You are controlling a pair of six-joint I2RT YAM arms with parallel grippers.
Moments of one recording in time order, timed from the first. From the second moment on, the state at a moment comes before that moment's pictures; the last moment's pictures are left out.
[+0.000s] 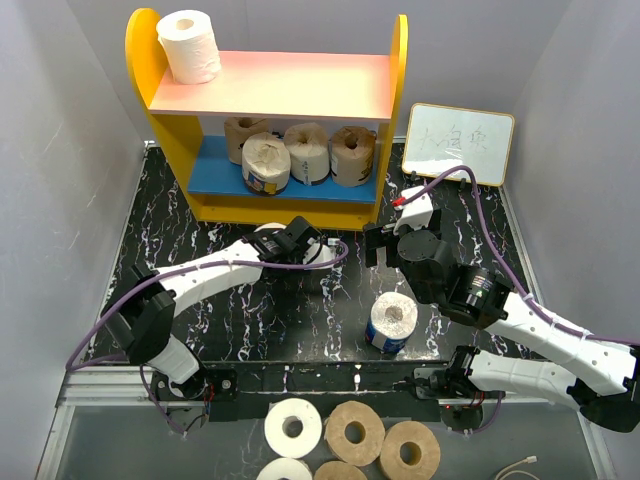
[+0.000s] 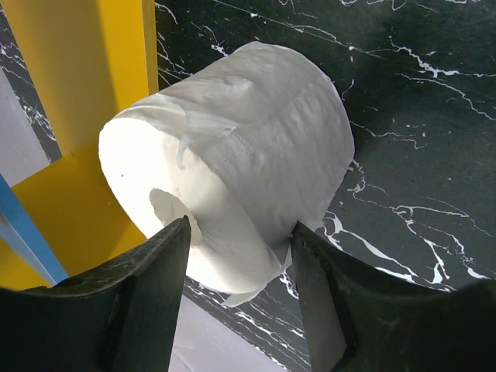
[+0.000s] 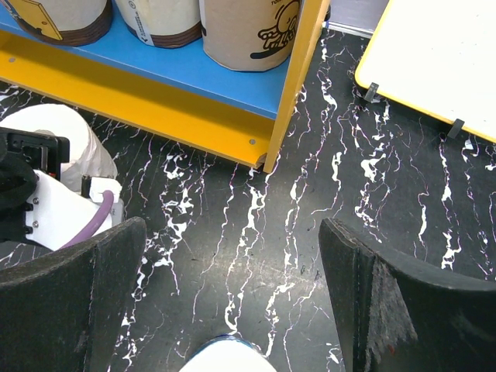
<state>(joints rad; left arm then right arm) -0.84 1.55 1.06 -0.62 -0.41 0.76 1.01 0.89 1.00 -0.48 0.74 0.21</state>
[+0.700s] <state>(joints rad) -0.82 1.57 1.07 -0.61 -0.43 0.78 1.01 0.89 1.00 -0.47 0.74 0.21</state>
